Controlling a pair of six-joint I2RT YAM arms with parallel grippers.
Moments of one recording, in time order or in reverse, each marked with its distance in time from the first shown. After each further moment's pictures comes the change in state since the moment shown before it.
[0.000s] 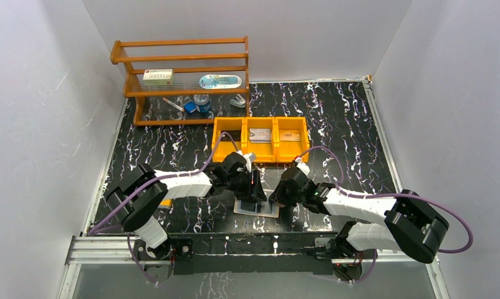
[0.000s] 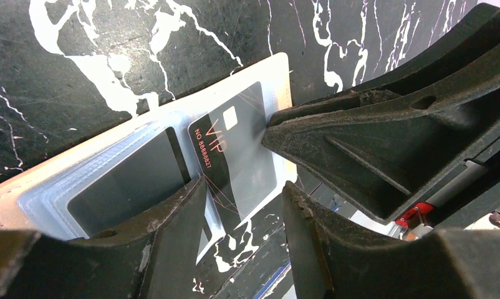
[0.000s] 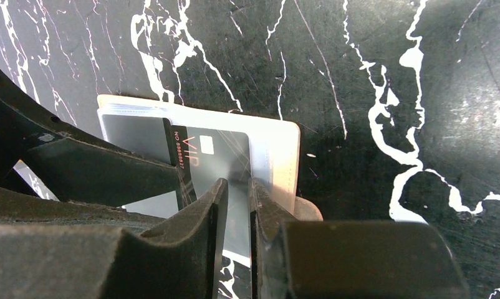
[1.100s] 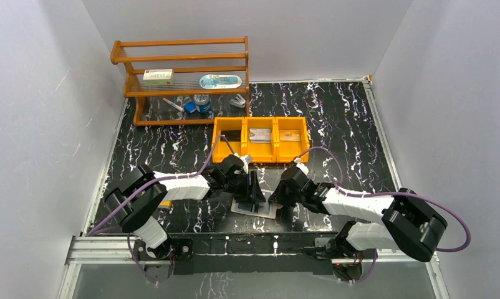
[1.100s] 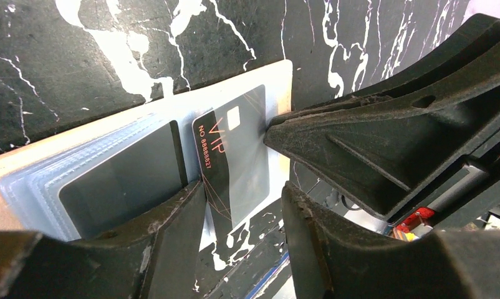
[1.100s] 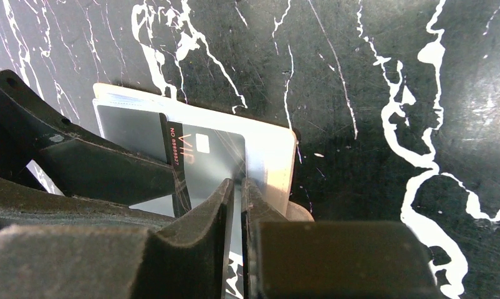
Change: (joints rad) left arm 0.000 -0.011 -0.052 0.052 -0.008 -0.078; right arm -0.008 0.017 -0.006 0.030 -0.042 0.002
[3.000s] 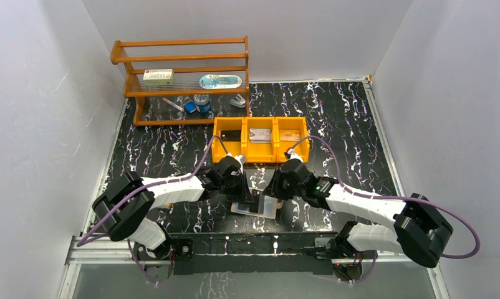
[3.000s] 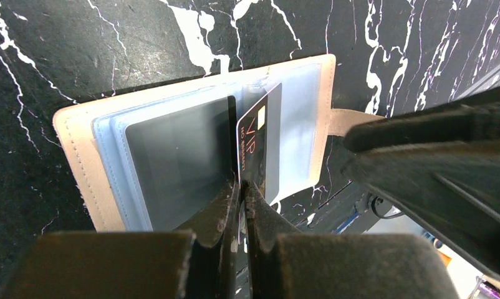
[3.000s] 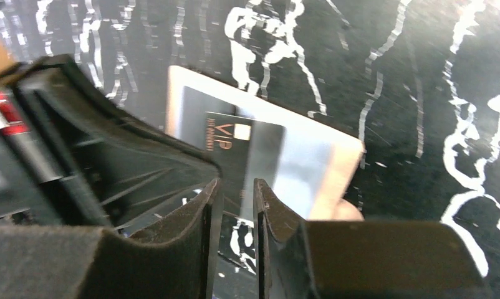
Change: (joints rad) left arm 0.000 -0.101 -0.014 -0.148 -0.116 0.035; right arm -0.011 -0.053 0.085 -0.078 -0.056 -0.136
